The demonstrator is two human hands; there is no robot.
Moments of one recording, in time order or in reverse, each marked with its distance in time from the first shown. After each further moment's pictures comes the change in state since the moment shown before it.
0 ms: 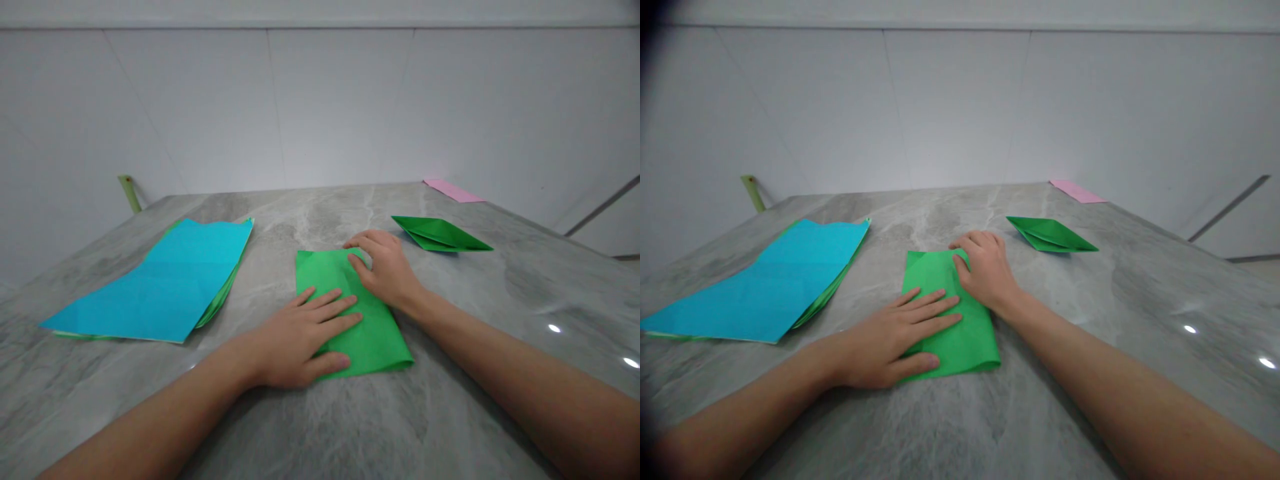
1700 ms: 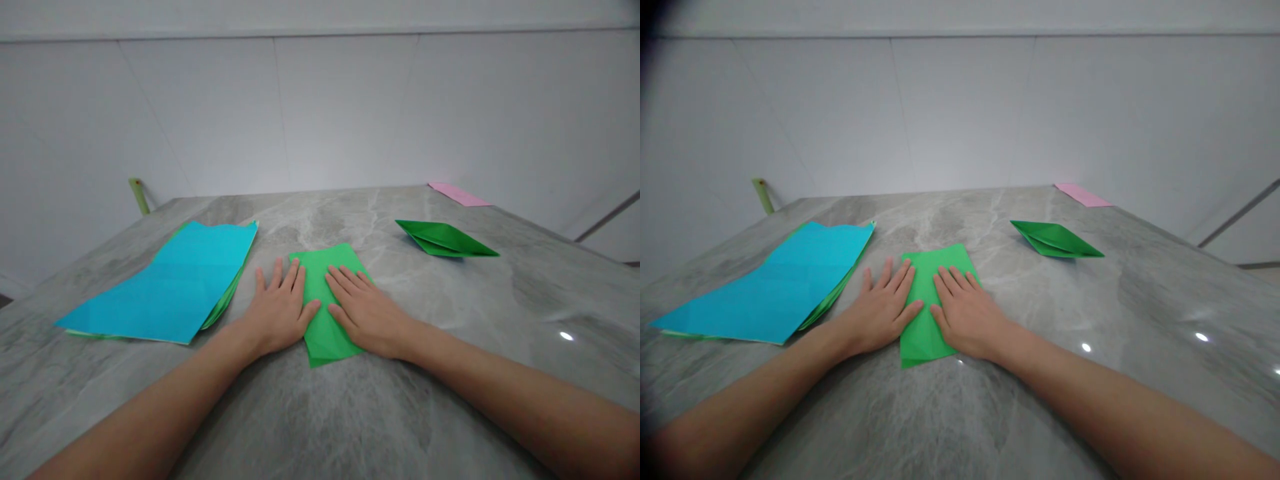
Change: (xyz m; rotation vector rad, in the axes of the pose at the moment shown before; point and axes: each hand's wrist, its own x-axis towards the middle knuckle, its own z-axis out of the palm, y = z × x) left_hand 0.004 -0.033 0.014 0.257 0.196 -0.570; right_hand -0.032 -0.043 0.007 -0.109 -0.554 -0.072
